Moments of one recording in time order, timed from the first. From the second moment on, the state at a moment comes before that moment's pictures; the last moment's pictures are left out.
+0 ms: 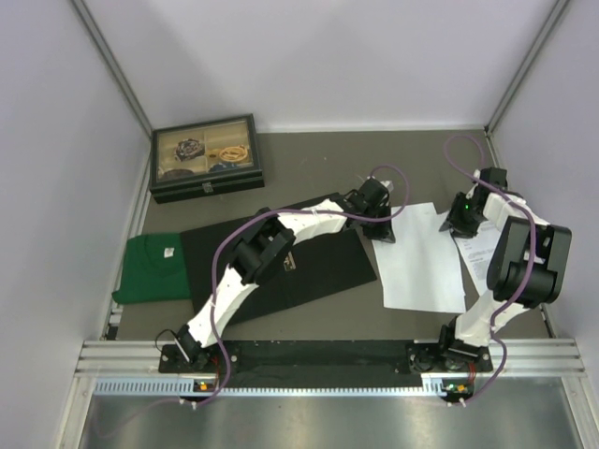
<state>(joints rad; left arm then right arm) -0.88 2.42 1.90 -0.27 0.28 -0.74 -0.27 1.69 1.05 -0.52 -0.18 0.22</state>
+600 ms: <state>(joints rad) -0.88 2.46 2.04 -0.45 0.29 -0.69 -0.15 1.63 1.05 -0.55 0.00 0.20</state>
